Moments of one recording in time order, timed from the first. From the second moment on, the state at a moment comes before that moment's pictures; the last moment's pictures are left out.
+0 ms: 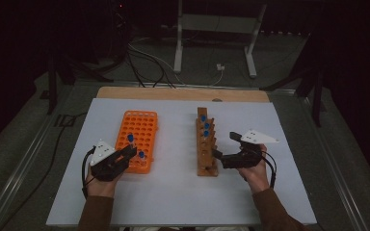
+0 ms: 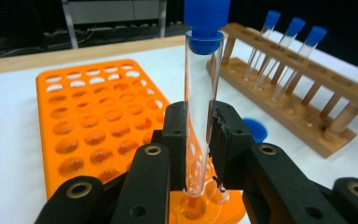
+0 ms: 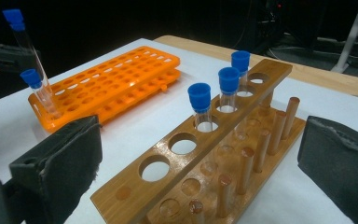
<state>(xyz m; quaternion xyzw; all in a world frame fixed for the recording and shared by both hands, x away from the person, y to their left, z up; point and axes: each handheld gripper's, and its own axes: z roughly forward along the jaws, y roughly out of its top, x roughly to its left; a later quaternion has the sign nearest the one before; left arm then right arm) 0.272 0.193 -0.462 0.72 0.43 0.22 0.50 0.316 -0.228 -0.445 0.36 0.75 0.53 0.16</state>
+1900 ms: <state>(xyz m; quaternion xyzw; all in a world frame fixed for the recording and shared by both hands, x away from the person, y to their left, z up) 0.268 0.181 -0.489 0.78 0.43 0.20 0.40 0.316 -0.219 -0.454 0.35 0.76 0.53 0.15</state>
